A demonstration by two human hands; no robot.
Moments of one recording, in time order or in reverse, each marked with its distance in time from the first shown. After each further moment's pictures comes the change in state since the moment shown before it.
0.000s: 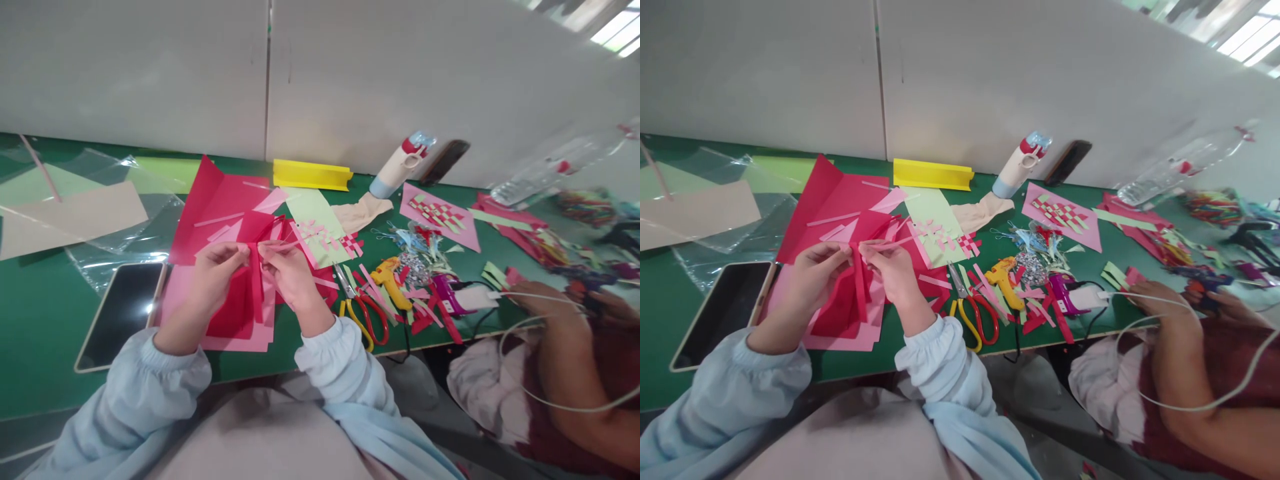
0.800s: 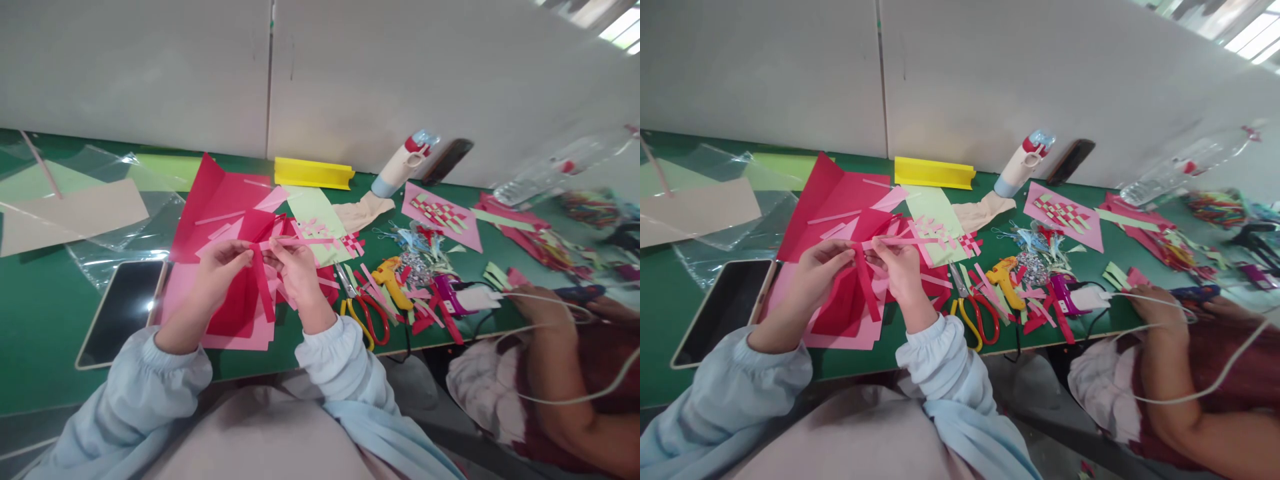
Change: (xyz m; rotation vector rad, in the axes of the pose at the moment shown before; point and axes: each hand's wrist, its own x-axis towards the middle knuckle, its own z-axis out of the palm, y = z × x) left_hand -0.001 0.002 0.001 0.142 -0.043 0.019; right_hand 0.000 -0.007 0.000 0.045 0.132 -0.041
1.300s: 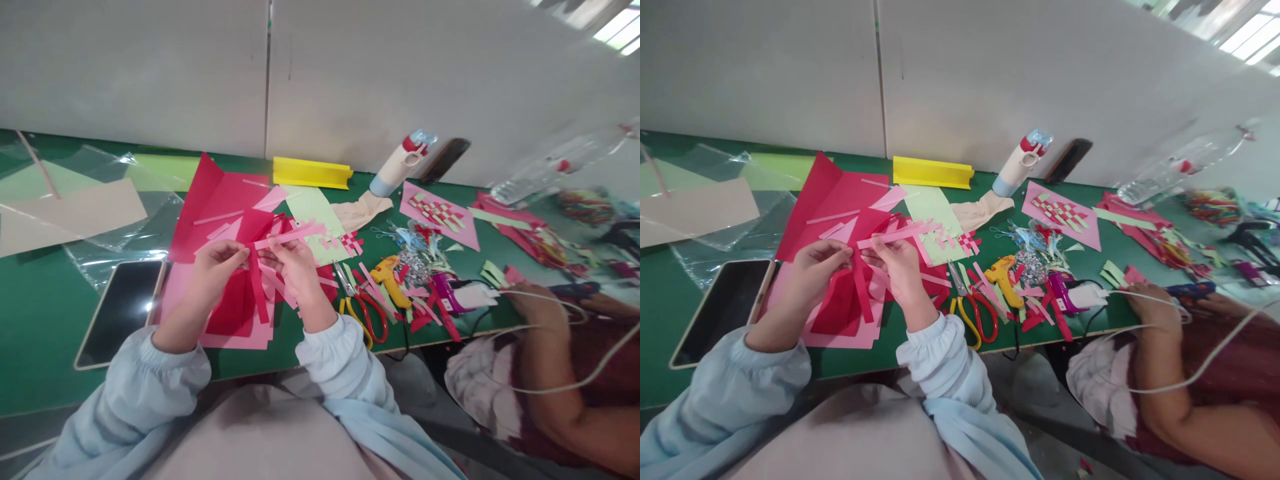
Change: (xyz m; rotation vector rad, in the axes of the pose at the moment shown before) left_hand 0.001 0.003 -0.002 0.073 0.044 0.001; right_hand 0.000 -0.005 -0.004 -0.054 -0.059 0.054
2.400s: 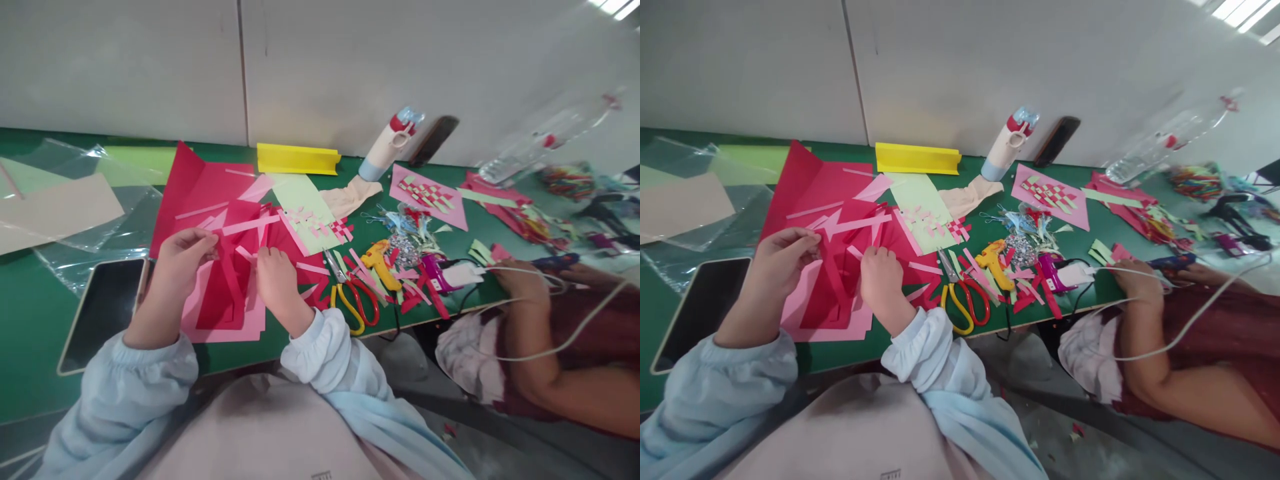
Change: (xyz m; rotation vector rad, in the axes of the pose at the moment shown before) left_hand 0.012 0.003 -0.020 -0.069 0.052 -0.110; right_hand -0.031 0.013 0.006 -1.907 0.005 -0.181
